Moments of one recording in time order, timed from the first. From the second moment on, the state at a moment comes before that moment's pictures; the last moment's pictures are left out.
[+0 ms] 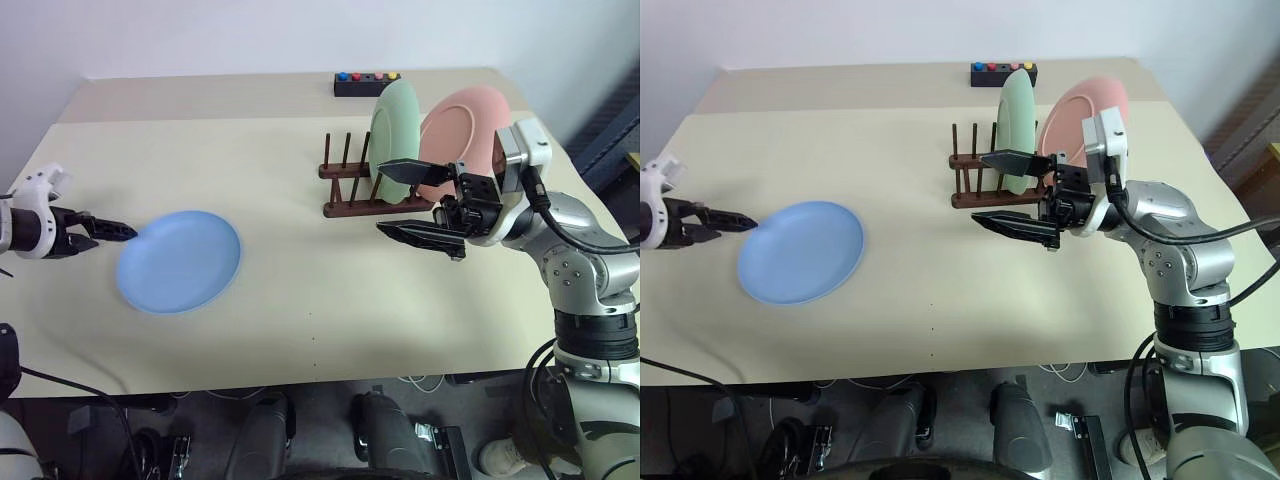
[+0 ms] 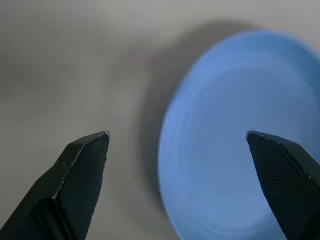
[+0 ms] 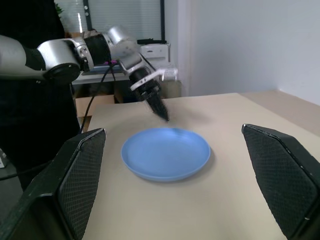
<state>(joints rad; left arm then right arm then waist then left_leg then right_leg) -1.00 1.11 -0.25 0.78 -0.30 1.31 -1.06 -0.58 -0.62 -0.11 -0.19 0.79 0.56 1.15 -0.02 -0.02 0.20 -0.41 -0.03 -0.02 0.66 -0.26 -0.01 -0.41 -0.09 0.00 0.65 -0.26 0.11</state>
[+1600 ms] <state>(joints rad) -0.81 0.93 0.36 0.49 -0.45 1.23 -1.17 -0.57 -0.64 -0.13 -0.17 0.77 0.55 1.13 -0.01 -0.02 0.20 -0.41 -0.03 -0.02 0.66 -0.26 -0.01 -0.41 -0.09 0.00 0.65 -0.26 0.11</state>
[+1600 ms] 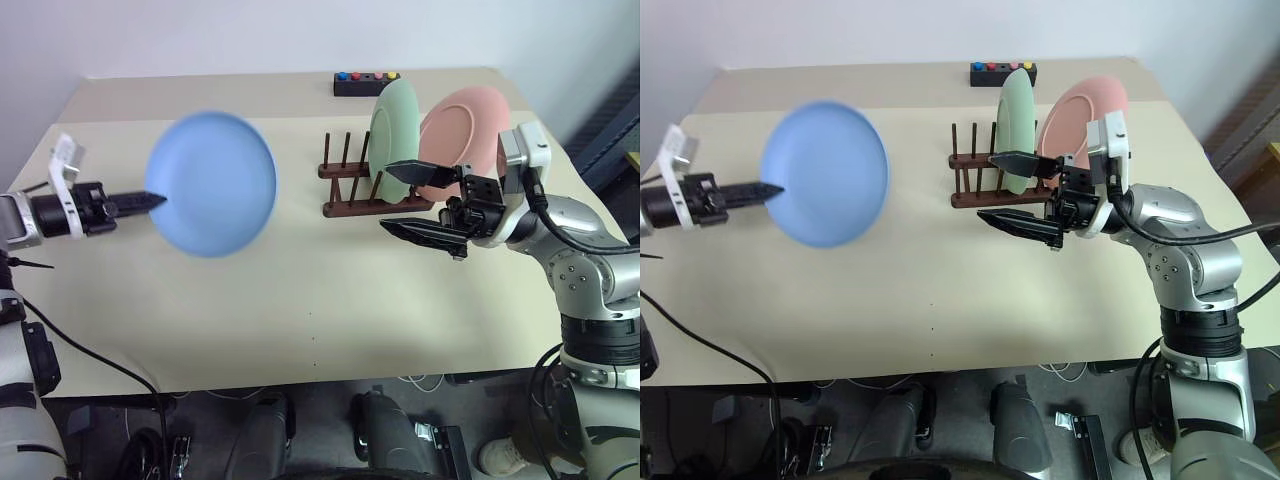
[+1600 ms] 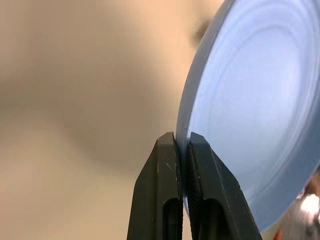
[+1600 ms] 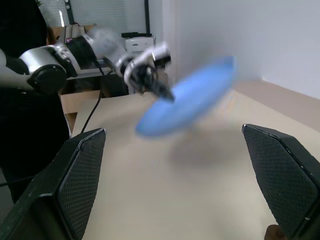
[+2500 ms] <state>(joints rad) -0.68 0.38 0.76 0.06 -0.94 0.97 -0.53 -0.62 -0.62 -0.02 -0.10 0.23 -0.04 0.97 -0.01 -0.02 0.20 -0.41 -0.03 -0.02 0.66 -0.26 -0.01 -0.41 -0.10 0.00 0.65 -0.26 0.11</state>
